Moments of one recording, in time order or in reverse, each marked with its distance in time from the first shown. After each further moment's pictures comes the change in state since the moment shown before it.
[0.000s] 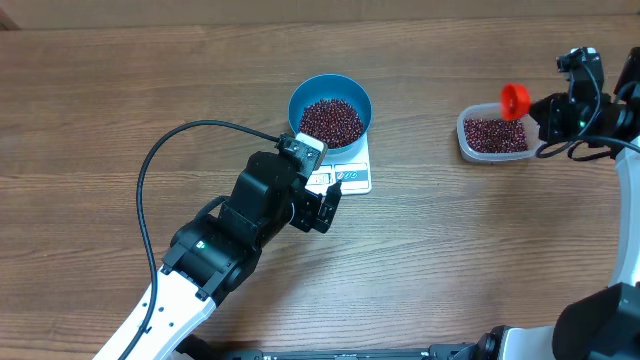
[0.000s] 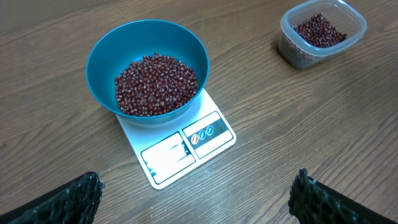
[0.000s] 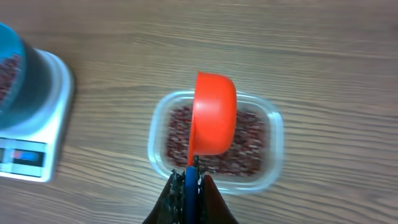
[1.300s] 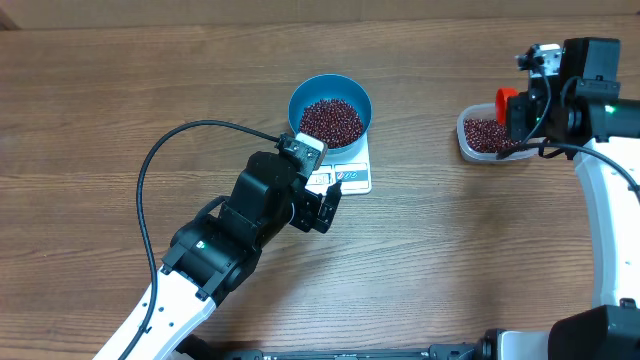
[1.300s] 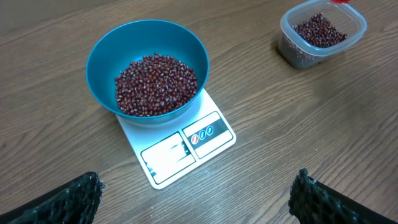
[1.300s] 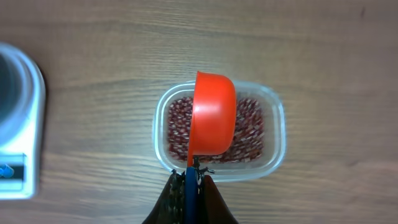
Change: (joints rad) left arm 0.000 0.000 0.000 0.000 0.000 0.000; right arm 0.219 -0.023 0.000 -0.018 0.303 0.265
